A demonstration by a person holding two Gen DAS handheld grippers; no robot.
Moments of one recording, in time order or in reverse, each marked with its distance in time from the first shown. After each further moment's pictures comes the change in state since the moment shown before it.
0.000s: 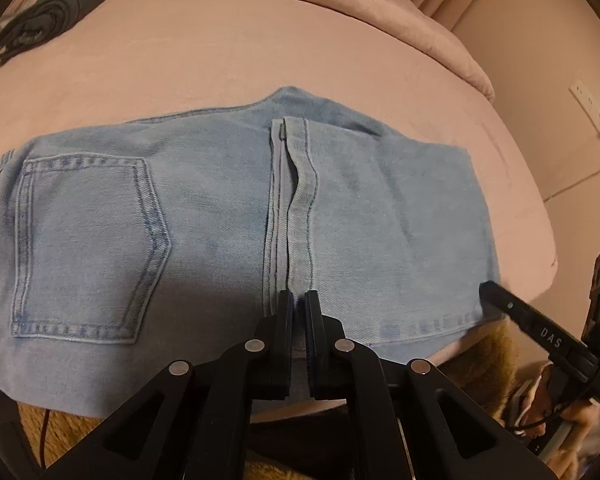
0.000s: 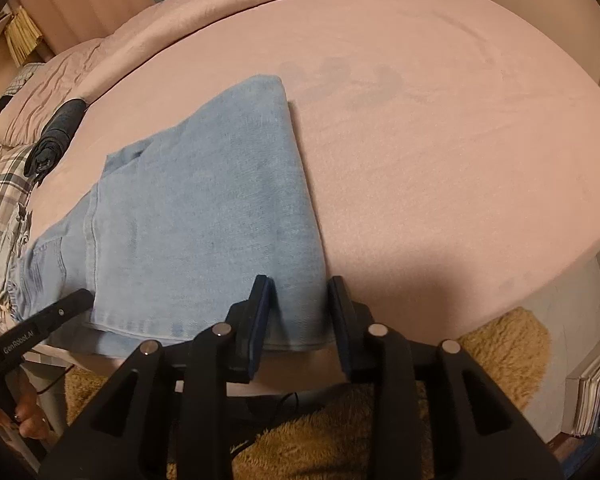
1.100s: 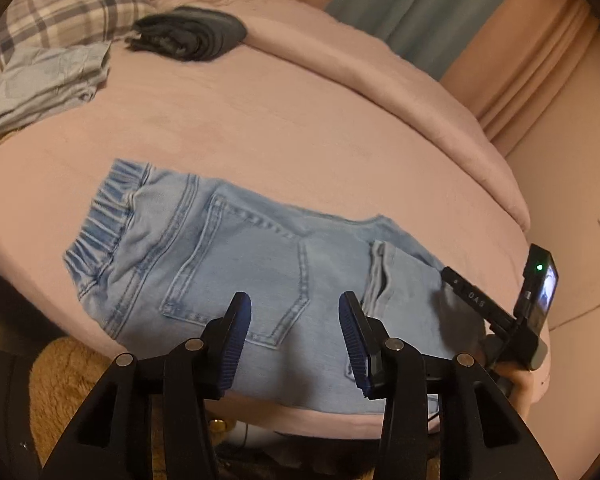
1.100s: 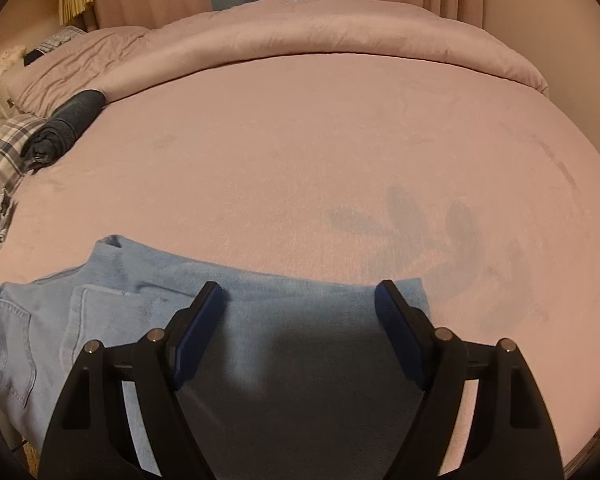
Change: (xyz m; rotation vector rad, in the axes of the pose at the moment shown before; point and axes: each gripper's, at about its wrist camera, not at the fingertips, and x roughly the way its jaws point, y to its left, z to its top) left arm -0.093 0.057 -0.018 -0.292 -0.335 0.102; right arm 0.067 0.075 0.085 -0.239 -0.178 -0.006
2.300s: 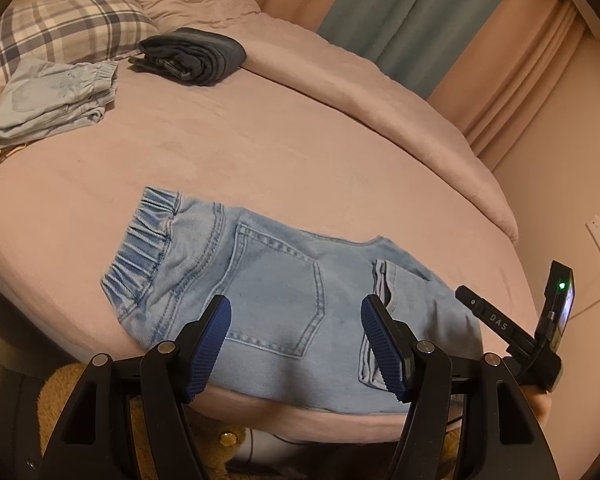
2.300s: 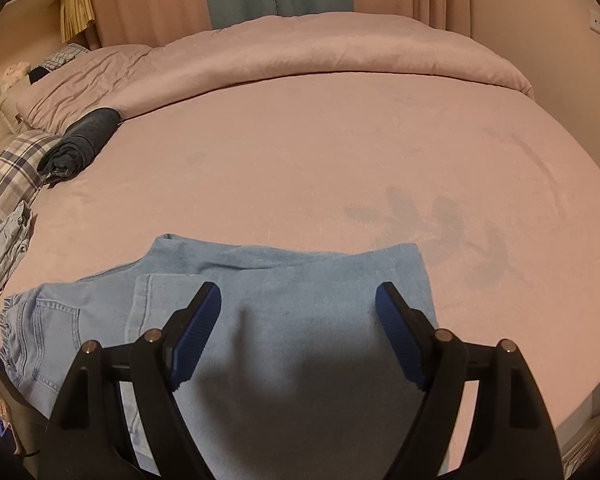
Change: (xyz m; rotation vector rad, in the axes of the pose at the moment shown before) left arm -0.016 0.024 0.003 0.012 -0.066 -0.034; right arm -0.046 0.030 -0.010 0.037 -0.044 -0.002
